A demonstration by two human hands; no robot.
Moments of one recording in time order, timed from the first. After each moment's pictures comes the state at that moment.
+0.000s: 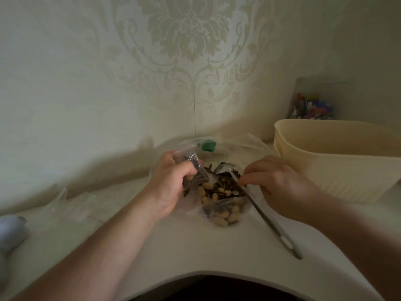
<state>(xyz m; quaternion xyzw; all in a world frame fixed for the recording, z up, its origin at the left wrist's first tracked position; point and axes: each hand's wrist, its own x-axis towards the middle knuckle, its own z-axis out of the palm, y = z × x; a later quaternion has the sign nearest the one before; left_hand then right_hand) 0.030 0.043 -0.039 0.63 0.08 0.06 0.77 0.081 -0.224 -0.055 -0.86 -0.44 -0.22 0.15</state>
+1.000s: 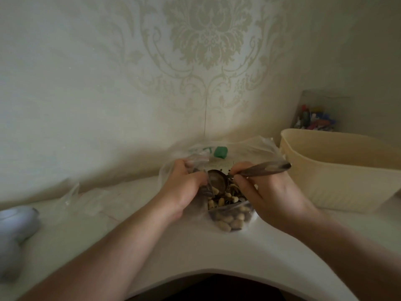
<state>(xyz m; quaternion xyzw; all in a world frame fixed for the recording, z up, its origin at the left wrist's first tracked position) 0.020 0.041 -0.039 0.72 0.12 0.05 0.69 0.032 -0.173 -0.023 -0.85 -0.40 -0.23 0.26</state>
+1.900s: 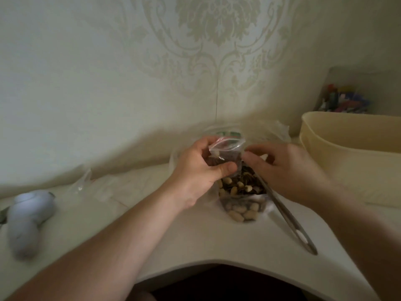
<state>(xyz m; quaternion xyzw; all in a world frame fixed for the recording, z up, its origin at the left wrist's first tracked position) 0.031 0.037 -0.053 0.68 -0.06 0.12 0.72 0.054 -0.168 -0.011 -0.91 -0.27 -0.13 0.29</state>
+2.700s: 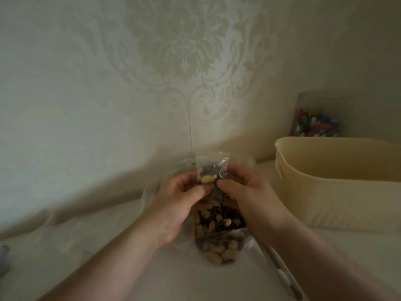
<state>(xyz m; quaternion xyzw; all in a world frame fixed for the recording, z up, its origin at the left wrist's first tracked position) 0.043 0.022 -0.041 0.63 -0.02 0.04 0.77 0.068 -0.145 -0.030 -0.65 -0.15 0.07 0.74</state>
